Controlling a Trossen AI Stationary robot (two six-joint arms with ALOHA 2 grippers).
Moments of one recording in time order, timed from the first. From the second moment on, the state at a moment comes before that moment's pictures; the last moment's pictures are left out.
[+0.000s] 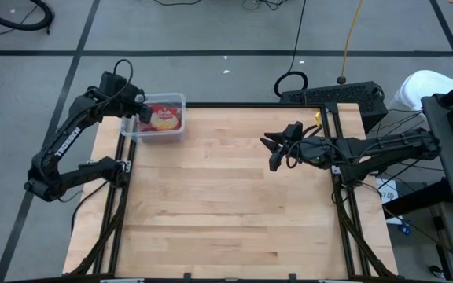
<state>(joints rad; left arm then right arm) 1.11 0.94 1.01 -0.95 0.18 -0.06 0.12 1.06 0.88 -0.18 0.62 0.43</state>
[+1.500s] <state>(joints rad) 0.57 0.51 1.09 -1.01 0.27 -0.23 0.12 0.98 0.88 -0.20 0.33 0.06</state>
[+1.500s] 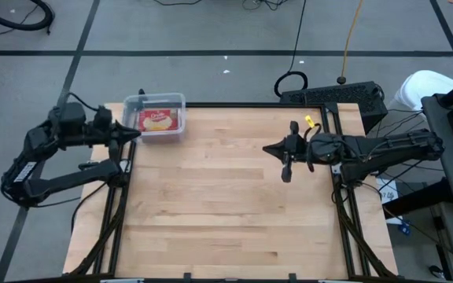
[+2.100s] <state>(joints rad) 0.38 0.51 0.59 -0.29 0.28 -0.13 0.11 0.80 0.49 0.14 0.33 -0.02</state>
